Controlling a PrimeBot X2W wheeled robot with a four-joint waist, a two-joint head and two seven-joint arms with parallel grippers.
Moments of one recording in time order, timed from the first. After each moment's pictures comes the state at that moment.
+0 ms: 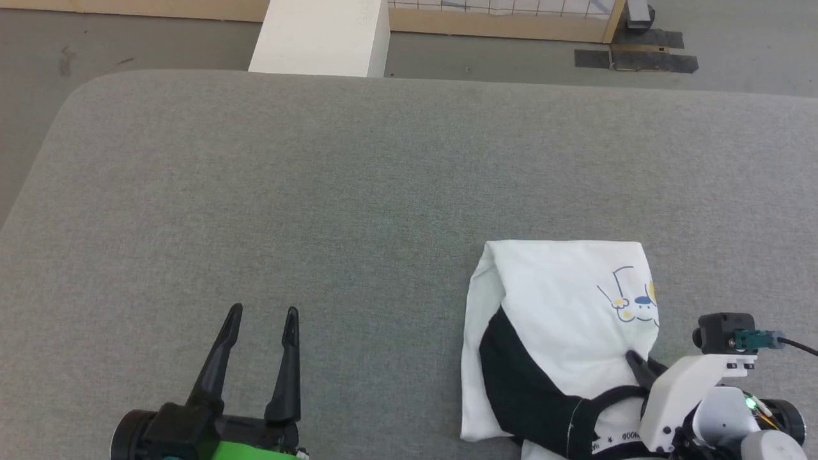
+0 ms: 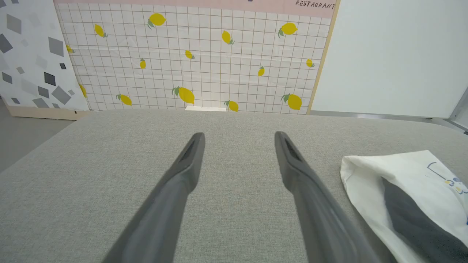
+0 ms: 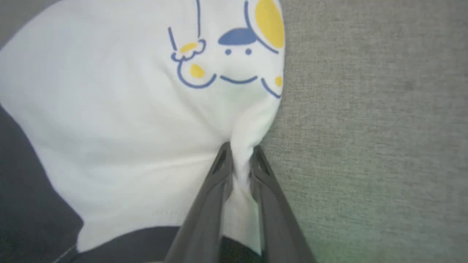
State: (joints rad) left arm 0.18 0.09 -0.12 -0.22 -0.15 -0.04 -0.26; right arm -0.02 -0.05 -0.11 0.13 0.27 0.13 0.53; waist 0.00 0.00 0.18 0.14
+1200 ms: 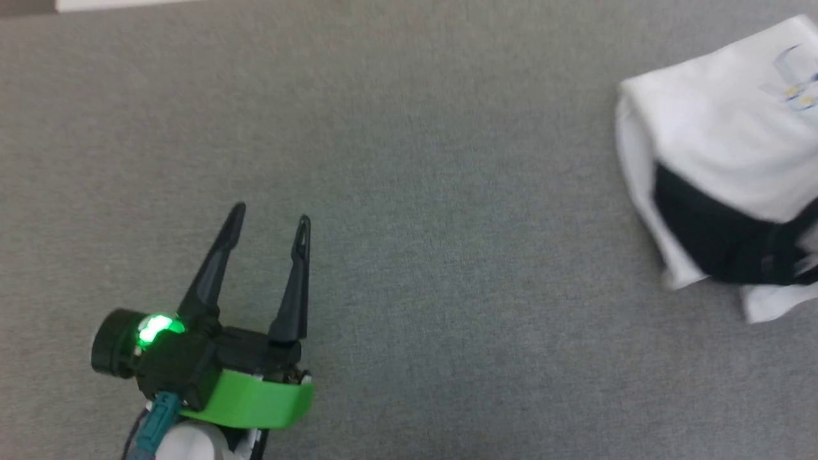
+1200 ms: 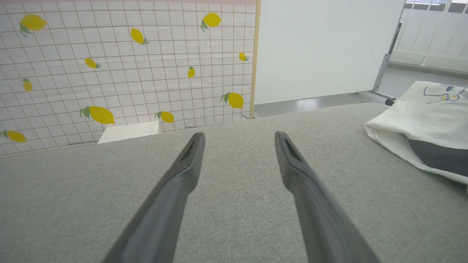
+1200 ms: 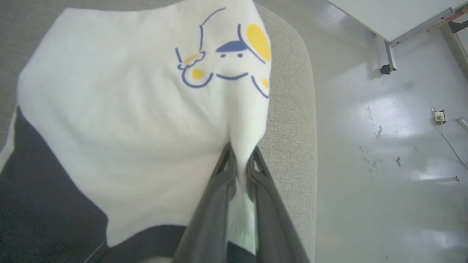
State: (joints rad) left arm -0.02 0.15 -0.17 -0.32 -0.09 -0.04 -0.19; right arm -0.47 -0.62 0.01 0.09 0.21 0.13 0.66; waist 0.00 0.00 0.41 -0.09
